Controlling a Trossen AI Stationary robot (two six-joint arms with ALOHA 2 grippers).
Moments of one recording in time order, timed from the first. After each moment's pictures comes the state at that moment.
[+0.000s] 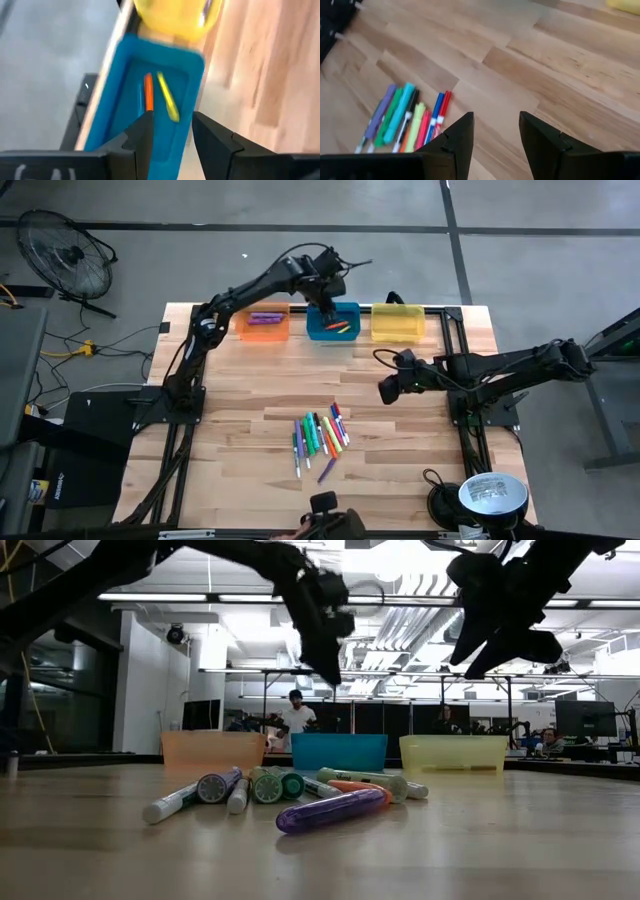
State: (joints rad) left arm 0.54 2.20 2.30 -1.09 0.10 0.26; right arm 0.04 1.07 0.74 -0.56 0.27 1.00
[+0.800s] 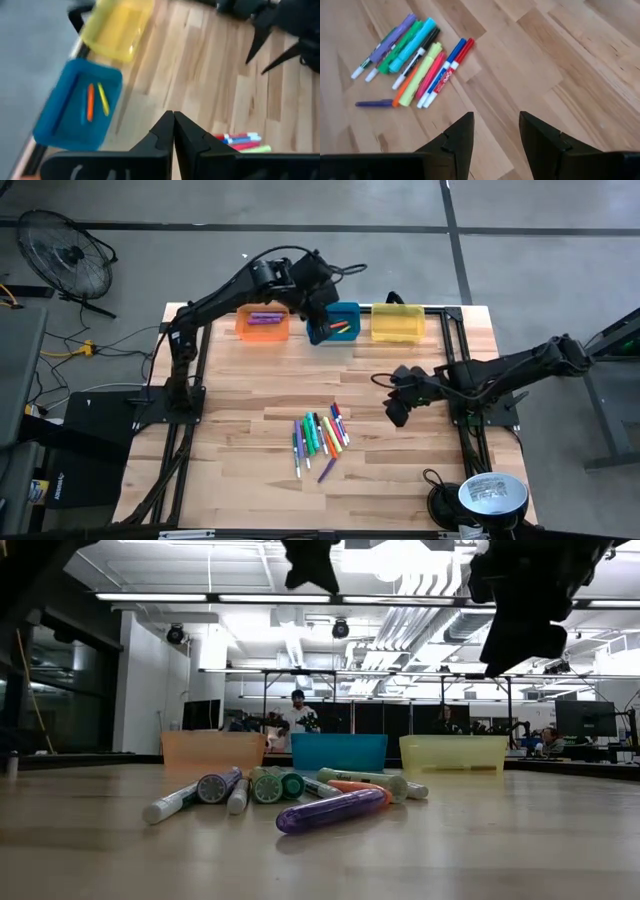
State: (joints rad) left arm 0.34 1.94 2.33 -1.24 0.11 0.02; right arm 0.18 1.07 0.74 -0.61 0.20 0.80
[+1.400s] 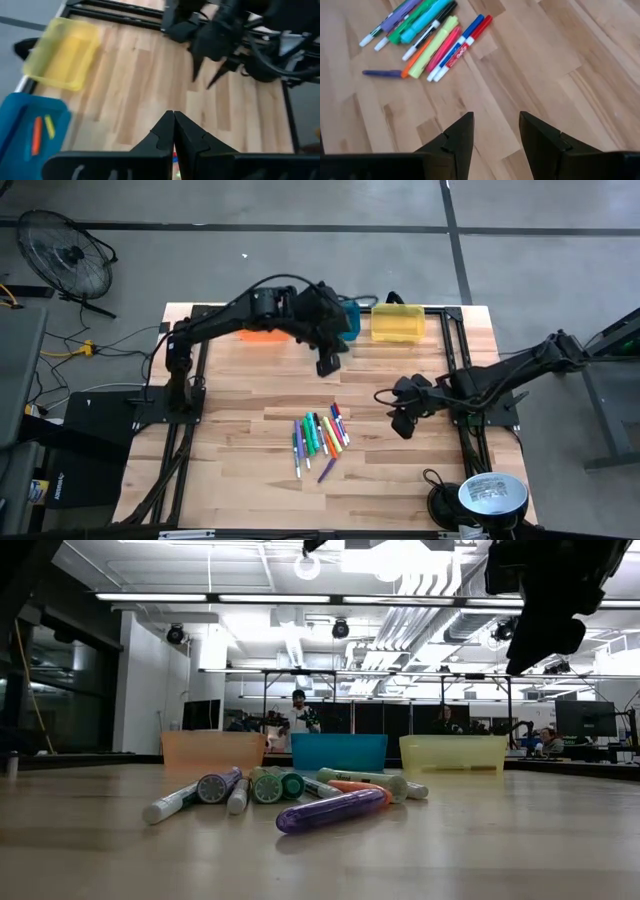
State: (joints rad) left arm 0.12 1.92 2.34 -1.14 0.09 -0.09; right arm 0.30 1.07 0.74 -0.65 0.21 0.81
